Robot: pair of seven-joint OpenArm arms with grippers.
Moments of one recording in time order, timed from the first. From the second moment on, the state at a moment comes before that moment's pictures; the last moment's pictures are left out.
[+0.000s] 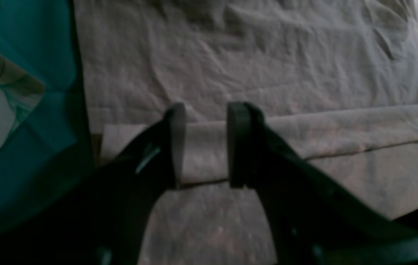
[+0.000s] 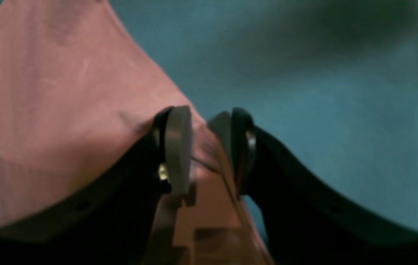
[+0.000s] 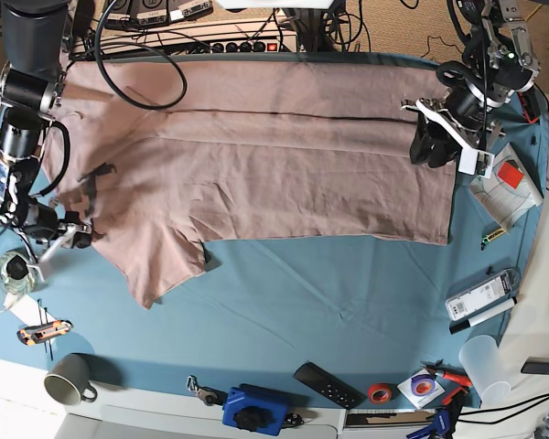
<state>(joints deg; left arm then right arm) 26.1 -6.6 -20.0 117.5 -33.4 -24.7 48.1 30.4 34.1 9.1 36.5 27.3 40.0 -46.3</state>
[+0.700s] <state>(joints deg) 25.6 -6.6 -20.0 117.5 -33.3 -24.7 48.1 28.4 36.7 5.7 38.9 53.3 40.2 -73.1</state>
